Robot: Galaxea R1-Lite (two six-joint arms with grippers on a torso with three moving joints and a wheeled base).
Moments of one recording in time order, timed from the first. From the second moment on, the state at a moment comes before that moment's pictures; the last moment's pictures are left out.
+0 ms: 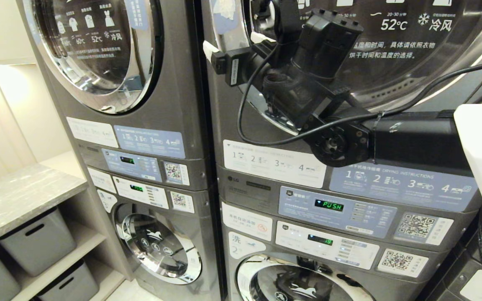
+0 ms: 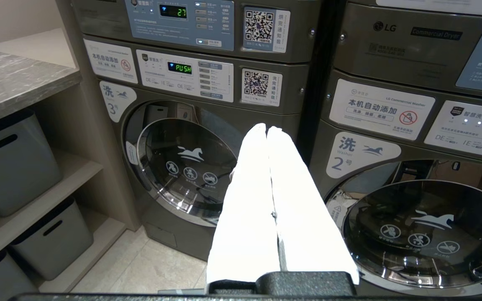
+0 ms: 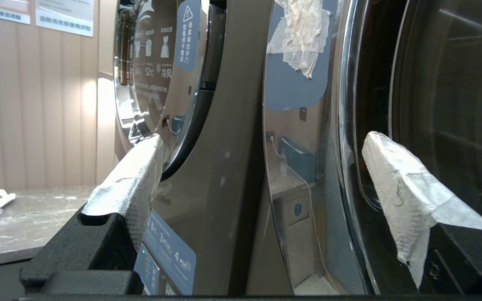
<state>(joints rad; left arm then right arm) 0.00 0.00 0.00 0.00 0.00 0.00 0.70 2.19 -1.96 -0.69 -0.09 -0.15</state>
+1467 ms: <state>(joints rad) 0.00 0.00 0.00 0.00 0.00 0.00 0.66 2.18 -1.96 -0.56 0.14 -0.14</state>
